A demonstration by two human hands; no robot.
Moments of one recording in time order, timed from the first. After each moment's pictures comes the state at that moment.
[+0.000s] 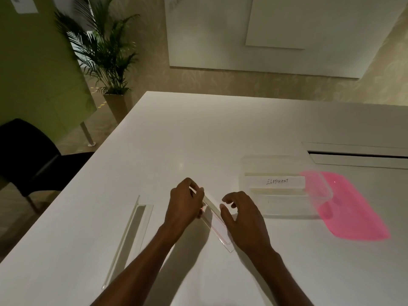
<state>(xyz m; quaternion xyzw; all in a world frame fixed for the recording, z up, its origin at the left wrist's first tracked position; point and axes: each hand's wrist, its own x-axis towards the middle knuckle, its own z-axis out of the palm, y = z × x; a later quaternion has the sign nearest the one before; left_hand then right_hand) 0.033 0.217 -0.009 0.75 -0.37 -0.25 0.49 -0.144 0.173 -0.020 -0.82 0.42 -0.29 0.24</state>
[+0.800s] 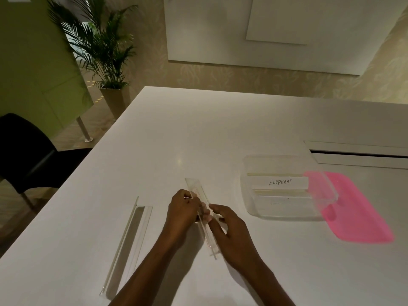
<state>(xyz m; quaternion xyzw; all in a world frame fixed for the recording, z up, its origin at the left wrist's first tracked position) 0.032 0.223 -0.030 0.69 -0.19 -0.39 0.58 -0.126 0.198 -0.036 -0.75 0.39 -0.27 0.46</state>
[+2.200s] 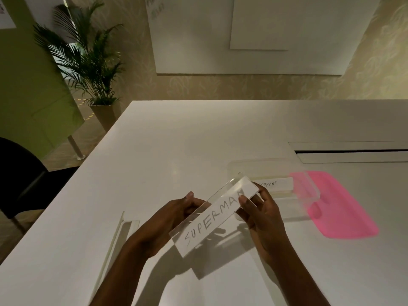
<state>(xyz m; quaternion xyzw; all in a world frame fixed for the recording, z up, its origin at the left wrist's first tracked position) 0.040 0.244 0.031 0.52 -0.44 -0.58 0.45 -0.187 0.151 0.022 -0.47 0.33 -0.46 0.68</state>
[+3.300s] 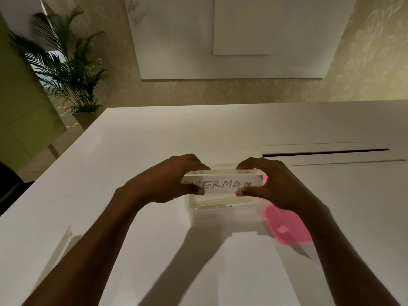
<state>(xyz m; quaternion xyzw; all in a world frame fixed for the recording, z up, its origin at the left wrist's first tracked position) -0.043 0.117 0.124 0.61 -0.75 -0.16 0.18 -0.323 0.013 0.097 -0.87 0.34 -0.24 0.26</state>
